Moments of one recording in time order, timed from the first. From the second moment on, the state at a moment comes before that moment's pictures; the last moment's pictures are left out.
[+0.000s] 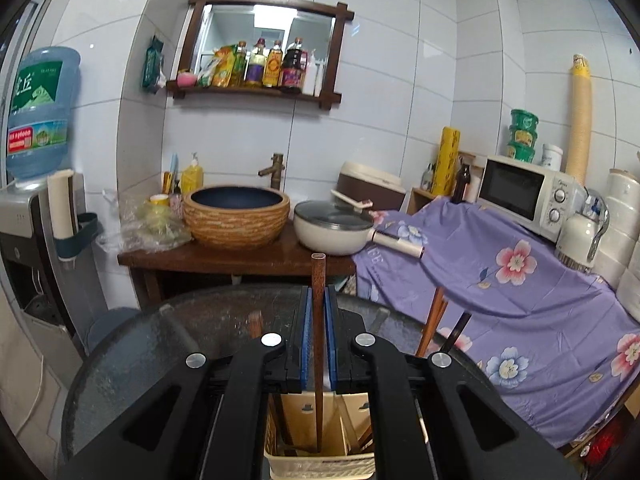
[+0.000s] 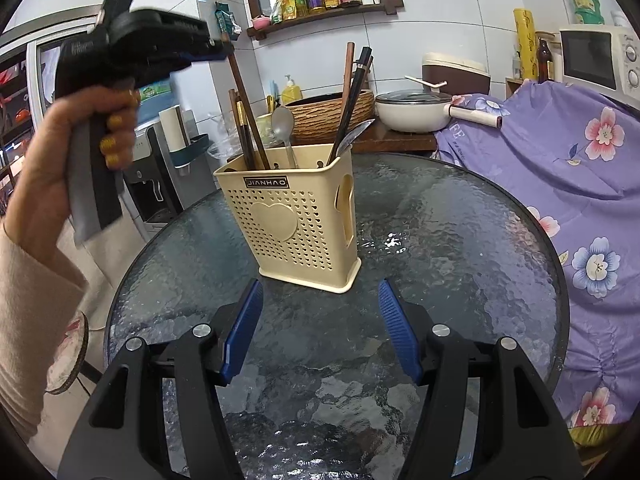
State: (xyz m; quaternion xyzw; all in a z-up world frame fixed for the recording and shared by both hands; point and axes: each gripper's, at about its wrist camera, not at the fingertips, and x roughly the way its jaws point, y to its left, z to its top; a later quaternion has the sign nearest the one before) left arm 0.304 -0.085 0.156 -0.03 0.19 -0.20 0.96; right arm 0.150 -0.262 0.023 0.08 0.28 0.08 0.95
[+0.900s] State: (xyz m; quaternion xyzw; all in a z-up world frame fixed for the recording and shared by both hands) left arm 0.259 -0.063 0.111 -0.02 0.20 -0.20 0.96; right arm 0.174 -0.246 0.052 0.02 0.23 0.08 0.97
